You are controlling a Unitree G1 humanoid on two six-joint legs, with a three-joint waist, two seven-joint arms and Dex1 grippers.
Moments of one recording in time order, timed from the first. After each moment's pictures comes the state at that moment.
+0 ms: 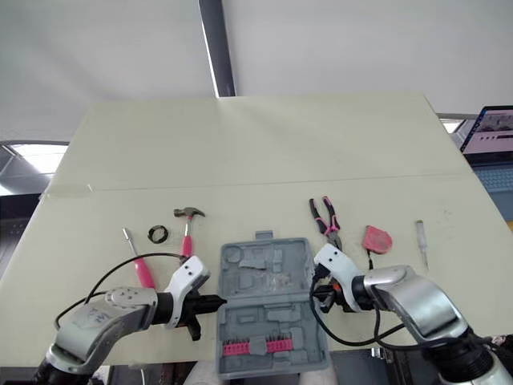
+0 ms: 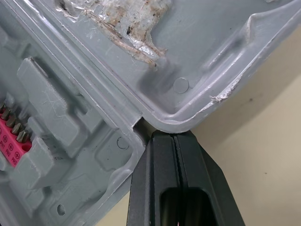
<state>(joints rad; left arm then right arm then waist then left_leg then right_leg) 0.00 0.58 -0.18 -0.53 -0.36 1.10 -0.60 -0.19 -0.77 0.23 -0.47 0.37 1.19 0.80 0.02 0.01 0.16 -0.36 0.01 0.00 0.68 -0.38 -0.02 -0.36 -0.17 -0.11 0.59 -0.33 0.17</state>
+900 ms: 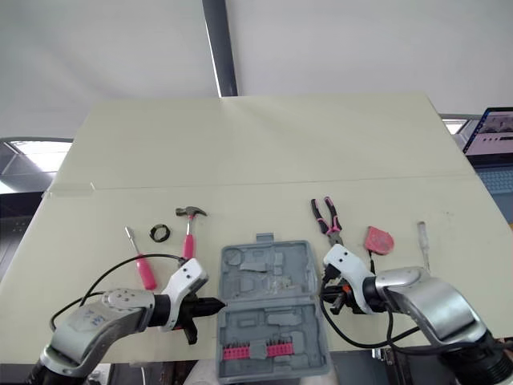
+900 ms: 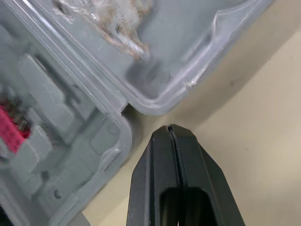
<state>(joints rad) 0.04 0.65 -0.11 -0.54 -0.39 1.06 -0.61 -0.12 -0.84 0.10 -0.51 0.48 1.13 0.81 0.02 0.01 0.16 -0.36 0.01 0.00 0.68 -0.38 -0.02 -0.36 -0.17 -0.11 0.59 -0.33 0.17</state>
